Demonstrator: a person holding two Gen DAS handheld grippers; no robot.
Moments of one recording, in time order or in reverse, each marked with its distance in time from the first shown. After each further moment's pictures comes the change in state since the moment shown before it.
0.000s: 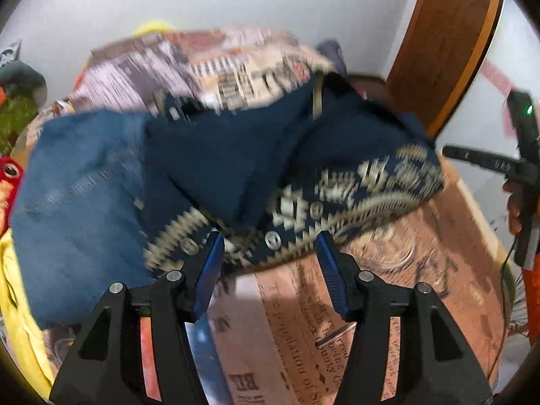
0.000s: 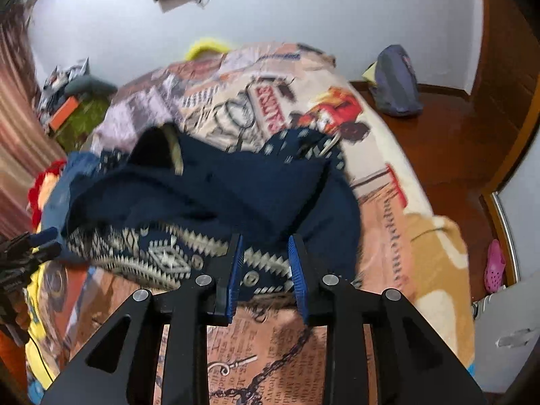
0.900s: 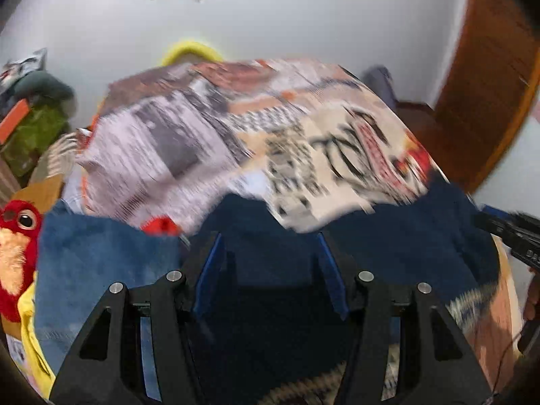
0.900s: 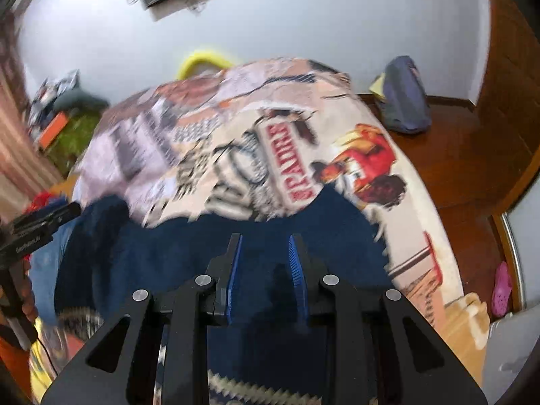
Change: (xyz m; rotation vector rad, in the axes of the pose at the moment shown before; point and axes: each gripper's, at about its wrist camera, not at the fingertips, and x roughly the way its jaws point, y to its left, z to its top) left arm 0.050 0.034 0.140 -0.056 -0.077 0.135; right arm 0.055 0.040 0.085 -0.039 -0.042 0.004
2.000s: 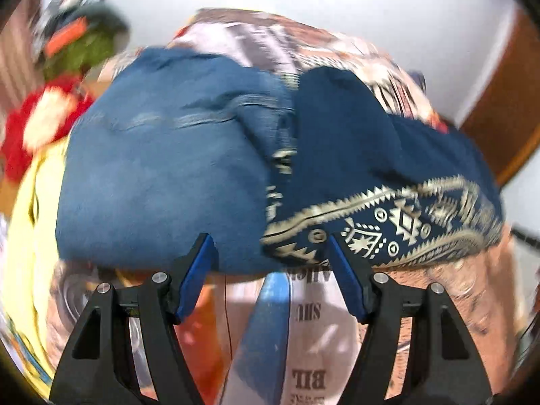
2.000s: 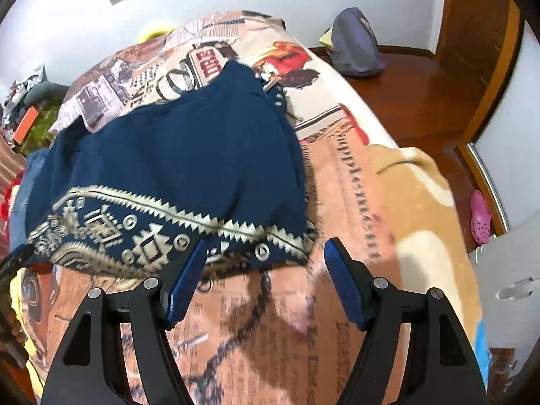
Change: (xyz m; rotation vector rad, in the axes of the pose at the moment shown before) left arm -0.075 0.063 -0.178 -0.334 0.019 0.055; right arm -0.065 -0.075 -0.124 0.166 0.088 -0.128
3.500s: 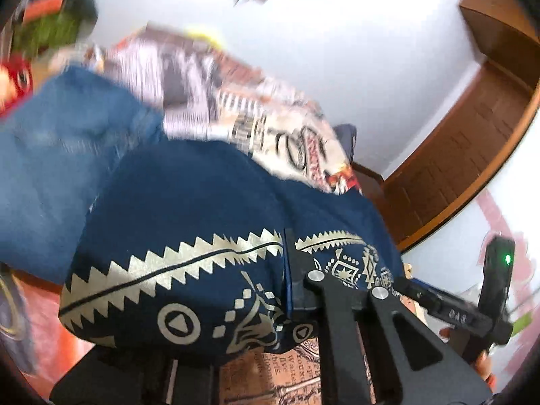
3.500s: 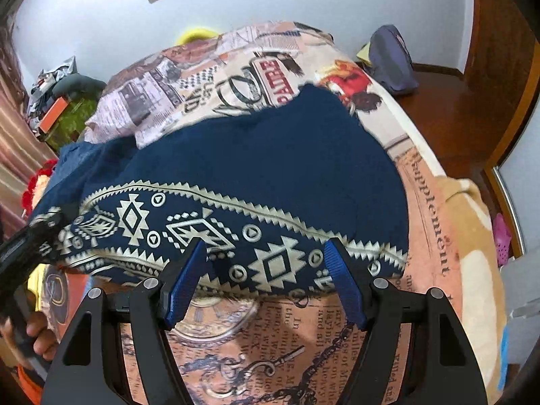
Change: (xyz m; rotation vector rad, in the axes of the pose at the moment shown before) left arm -0.022 -0.107 0.027 -0.055 -0.184 -0.317; right arm -0.001 0.084 0.016 -0.076 -0.037 0.107
